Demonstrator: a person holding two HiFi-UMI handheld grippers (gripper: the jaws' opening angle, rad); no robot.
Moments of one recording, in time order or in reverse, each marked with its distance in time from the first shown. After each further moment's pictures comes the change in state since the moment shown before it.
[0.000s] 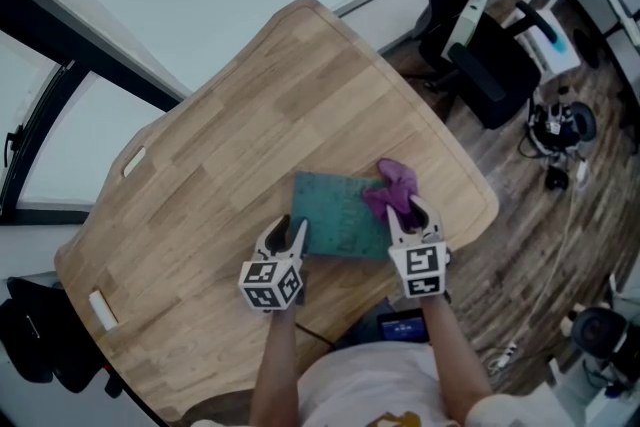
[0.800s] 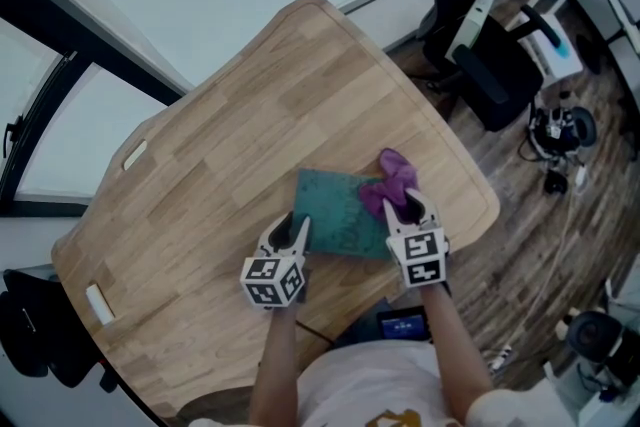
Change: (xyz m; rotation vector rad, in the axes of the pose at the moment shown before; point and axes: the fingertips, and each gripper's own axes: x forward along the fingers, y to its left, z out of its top) left arm 0.001 -0.003 -0.001 -0.009 0.006 -0.015; right arm 0.018 0.007 0.004 0.018 0.077 0.061
